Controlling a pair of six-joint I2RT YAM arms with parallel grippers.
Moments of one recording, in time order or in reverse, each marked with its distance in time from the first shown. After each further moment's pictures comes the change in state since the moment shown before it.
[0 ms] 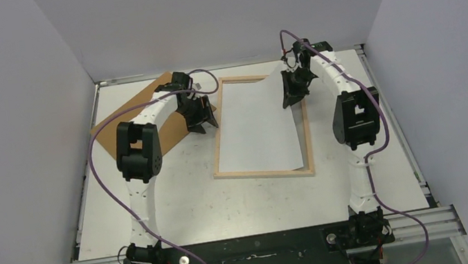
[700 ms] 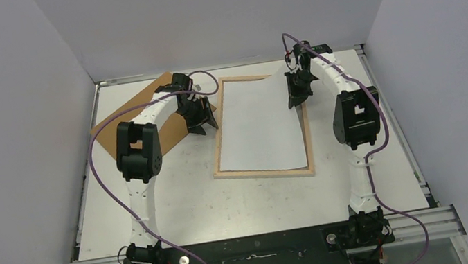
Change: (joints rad) left arm 0.000 0.000 -0.016 0.004 0.001 -0.005; right arm 0.000 0.000 -0.036 0.047 0.142 0.029
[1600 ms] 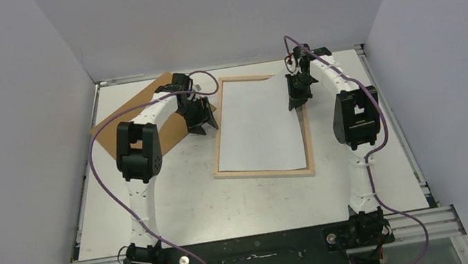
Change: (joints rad) left arm 0.000 0.000 0.000 0.000 0.000 -0.003; right arm -0.002 -0.001 -0.055 0.053 0.017 0.061
